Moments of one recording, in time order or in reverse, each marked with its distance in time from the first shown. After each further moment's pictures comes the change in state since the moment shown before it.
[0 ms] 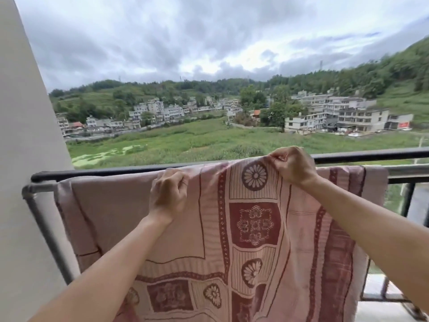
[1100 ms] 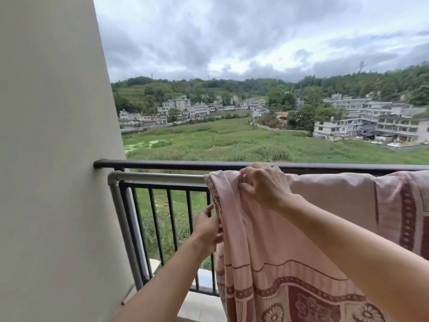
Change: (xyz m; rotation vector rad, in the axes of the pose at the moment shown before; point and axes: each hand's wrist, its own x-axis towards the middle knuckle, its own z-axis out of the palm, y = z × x) left_hand -0.044 -0.134 -0.037 -1.069 -0.365 -1.011; right_hand -0.009 -0.222 0.183 -0.209 -0.193 -0.311
